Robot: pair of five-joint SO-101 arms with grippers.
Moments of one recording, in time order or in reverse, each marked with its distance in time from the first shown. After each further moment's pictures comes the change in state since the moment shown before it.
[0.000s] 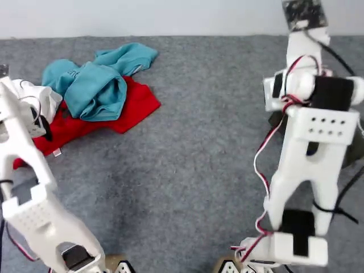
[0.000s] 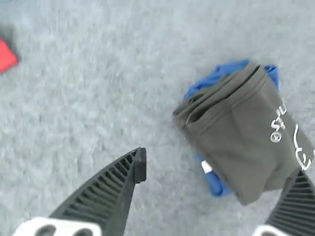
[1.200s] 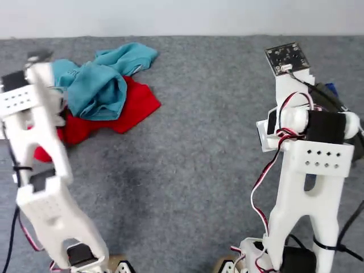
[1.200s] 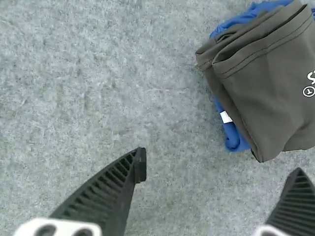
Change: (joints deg) left arm 14.2 -6.8 2.9 0.3 -10.6; right arm -0.1 -16.5 25.5 0.0 4.4
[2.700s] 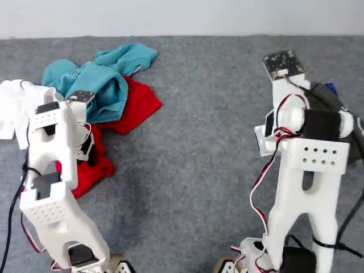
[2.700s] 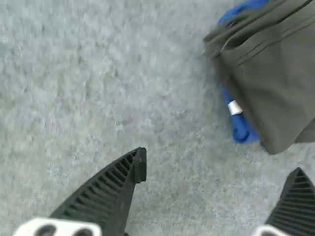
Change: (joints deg) left arm -0.6 3.7 31.7 -18.6 -9.6; right arm 0.0 0.0 5.1 0.0 0.0
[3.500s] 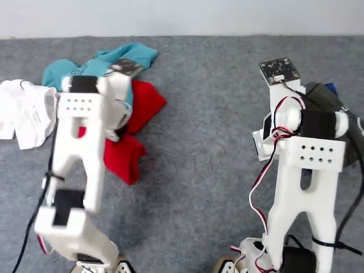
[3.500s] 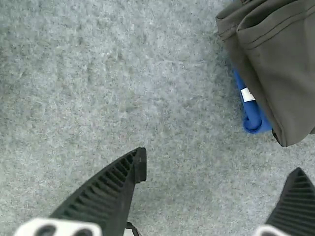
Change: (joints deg) left arm 21.9 -19.5 -10.5 18.3 5.1; right arm 0.0 0.0 2.9 0.0 0.0
